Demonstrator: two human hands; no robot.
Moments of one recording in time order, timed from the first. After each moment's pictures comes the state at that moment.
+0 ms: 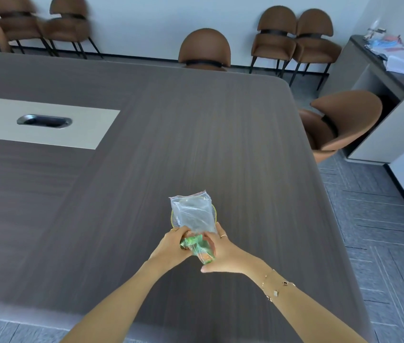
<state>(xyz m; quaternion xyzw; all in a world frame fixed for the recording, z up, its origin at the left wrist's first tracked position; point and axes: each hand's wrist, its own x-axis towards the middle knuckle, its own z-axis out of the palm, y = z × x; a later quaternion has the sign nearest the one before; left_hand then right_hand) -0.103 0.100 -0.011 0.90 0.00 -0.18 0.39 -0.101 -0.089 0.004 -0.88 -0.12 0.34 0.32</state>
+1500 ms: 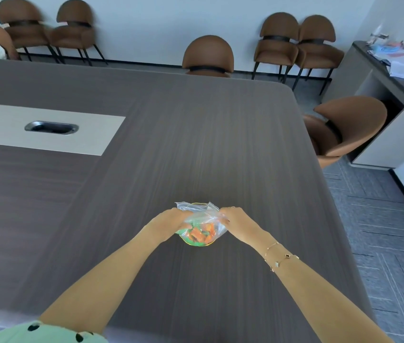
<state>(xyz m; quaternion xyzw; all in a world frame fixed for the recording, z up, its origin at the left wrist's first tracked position) -0.040 0.122 0.058 0.95 -0.10 -0.26 0.15 -0.030 -0.087 0.044 -0.94 -0.11 0.20 0.26</state>
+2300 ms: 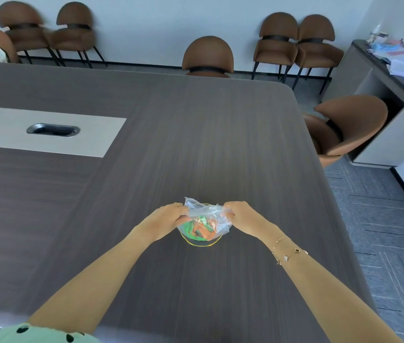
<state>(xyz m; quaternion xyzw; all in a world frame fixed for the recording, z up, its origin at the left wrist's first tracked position) -0.039 0.145 0.061 0.95 -0.18 -0.17 0.19 -0.021 -0.092 0.062 -0.93 -0.10 0.21 0.28</state>
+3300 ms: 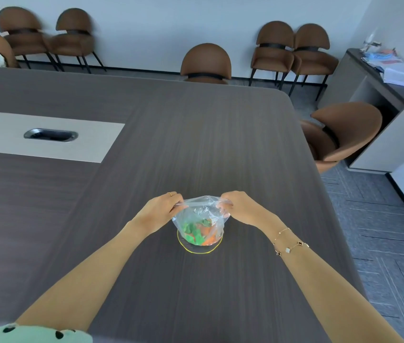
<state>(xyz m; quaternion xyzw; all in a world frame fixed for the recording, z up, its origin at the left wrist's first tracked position) -0.016 0.155 0.077 0.96 -0.15 -0.06 0.23 0.003 -0.088 0.098 -0.92 -0.11 0.20 0.32</state>
